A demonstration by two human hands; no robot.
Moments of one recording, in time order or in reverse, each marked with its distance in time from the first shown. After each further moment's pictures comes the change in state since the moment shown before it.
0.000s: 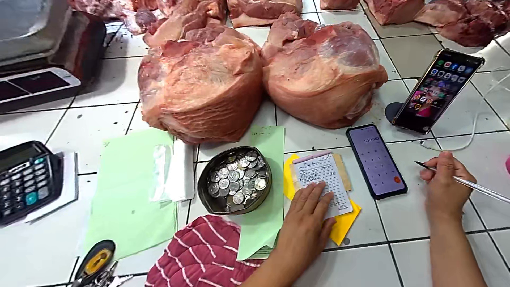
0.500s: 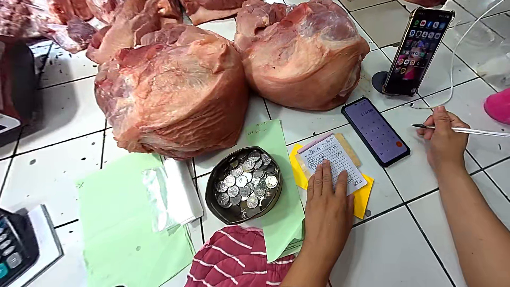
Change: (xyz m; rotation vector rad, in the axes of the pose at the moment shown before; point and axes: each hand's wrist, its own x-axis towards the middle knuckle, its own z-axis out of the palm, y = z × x) left_hand 0.004 0.005 -0.004 0.063 -0.024 -0.007; right_hand 0.000 0.008 -0.002 0.039 0.038 0.053
